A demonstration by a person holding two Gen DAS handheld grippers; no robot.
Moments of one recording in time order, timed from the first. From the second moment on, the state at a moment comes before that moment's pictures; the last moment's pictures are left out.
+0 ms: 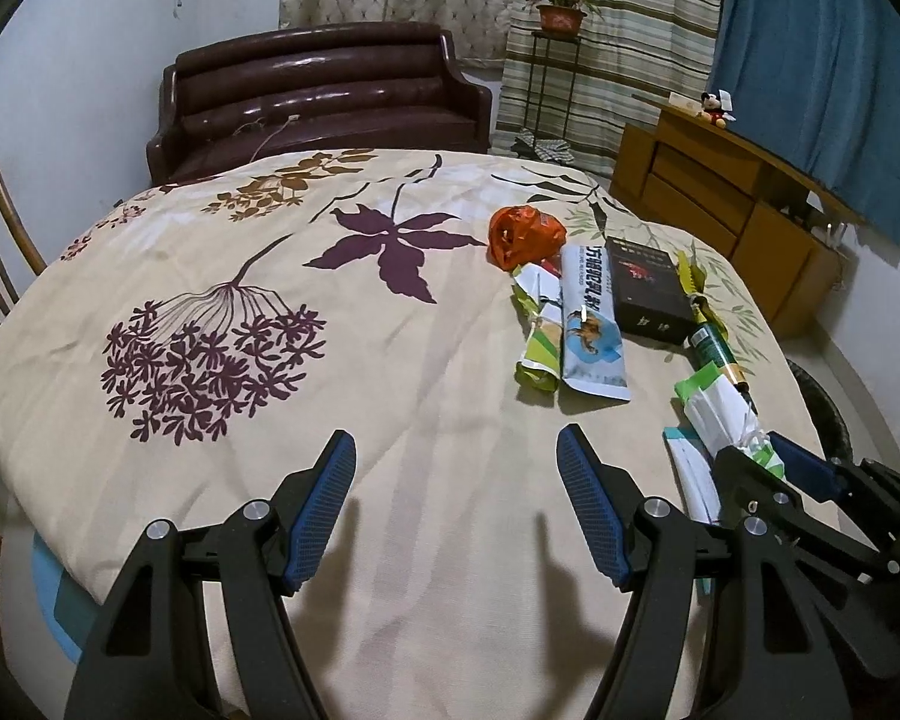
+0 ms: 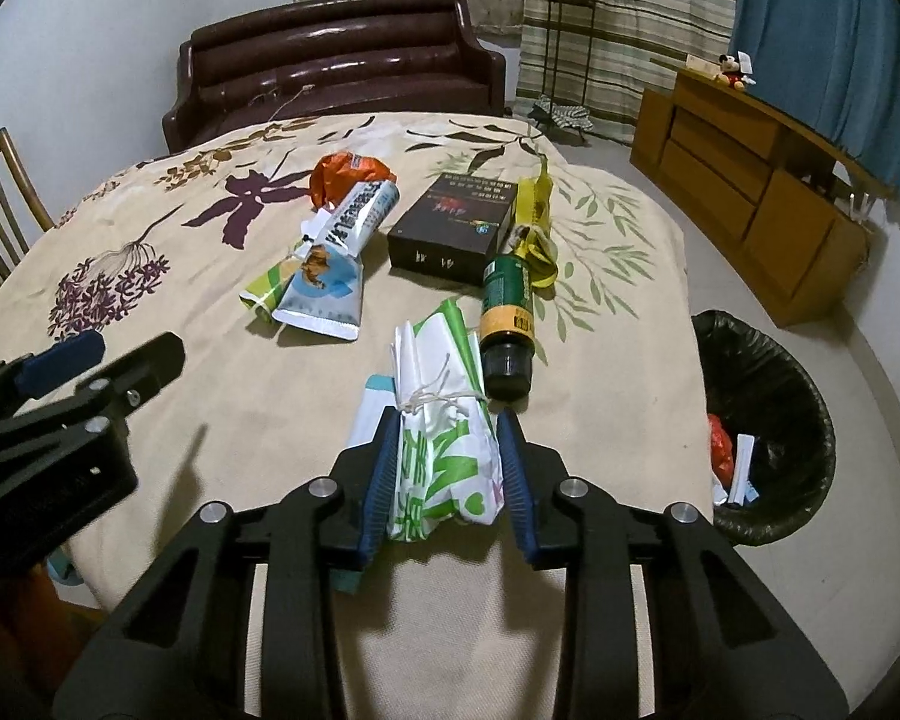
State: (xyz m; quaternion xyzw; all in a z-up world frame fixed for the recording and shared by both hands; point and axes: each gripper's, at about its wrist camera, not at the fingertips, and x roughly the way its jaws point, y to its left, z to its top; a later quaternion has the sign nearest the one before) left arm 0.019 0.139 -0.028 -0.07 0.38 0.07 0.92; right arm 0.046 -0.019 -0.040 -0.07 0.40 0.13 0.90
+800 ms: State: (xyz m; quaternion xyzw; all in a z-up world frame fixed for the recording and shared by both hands) left arm 0.028 0.062 -0.036 -0.03 0.40 0.00 0.91; right arm 0.034 -0.092 -0.017 -0.04 0.37 0.09 0.92
